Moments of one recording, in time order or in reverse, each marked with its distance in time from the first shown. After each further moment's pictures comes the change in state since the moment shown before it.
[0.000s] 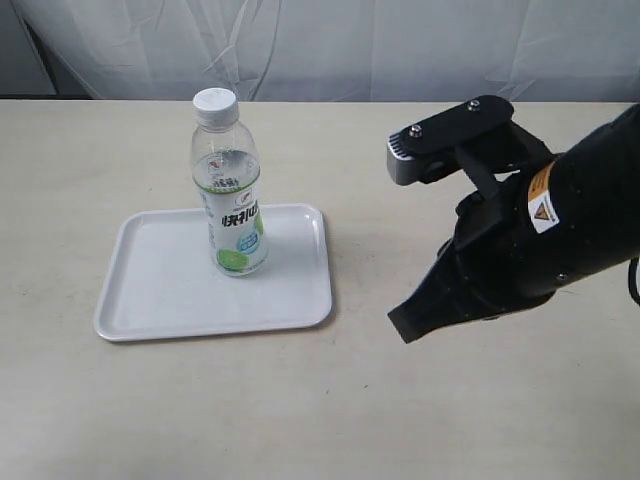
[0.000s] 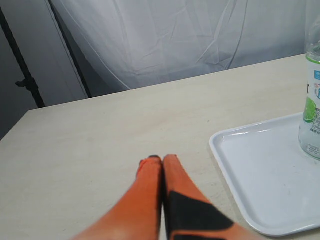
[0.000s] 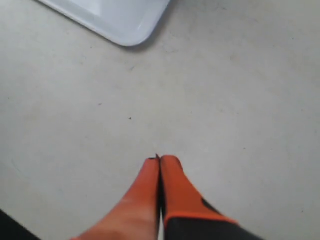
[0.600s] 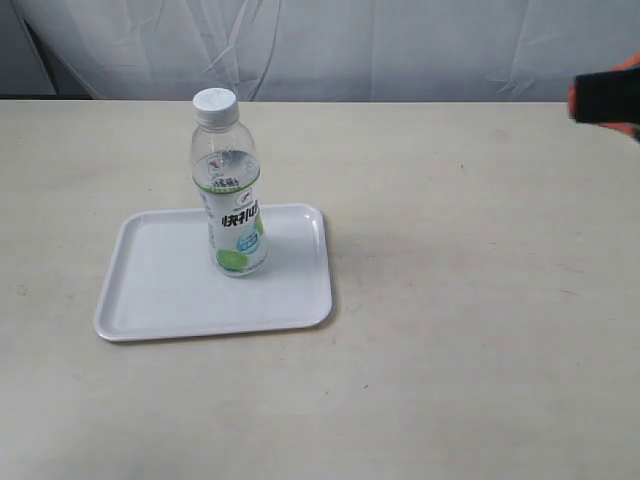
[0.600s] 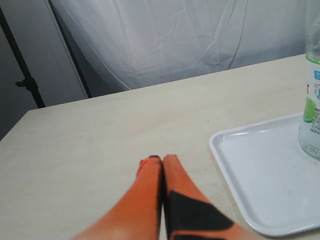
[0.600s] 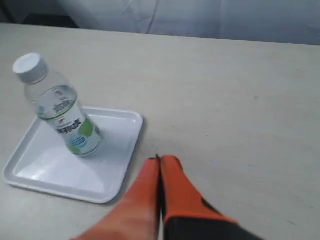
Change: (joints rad) left arm 0.000 0.000 0.000 0.000 0.000 0.000; right arm -0.341 -0.397 0.006 0.064 -0.180 0.029
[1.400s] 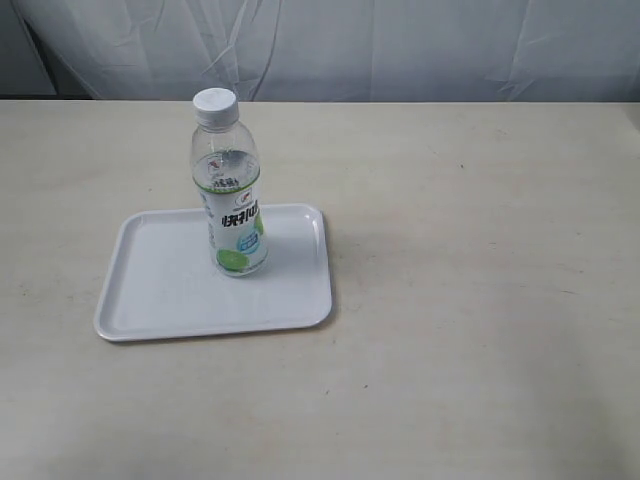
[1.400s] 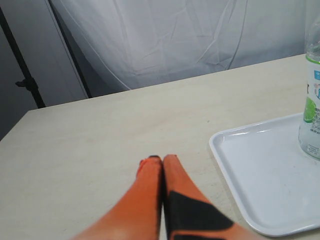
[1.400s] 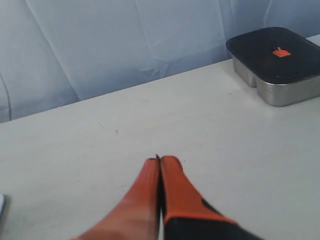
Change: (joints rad) left arm 0.000 0.000 0.000 0.000 0.000 0.000; right arm -0.543 -0.517 0.574 0.049 -0.307 -0.037
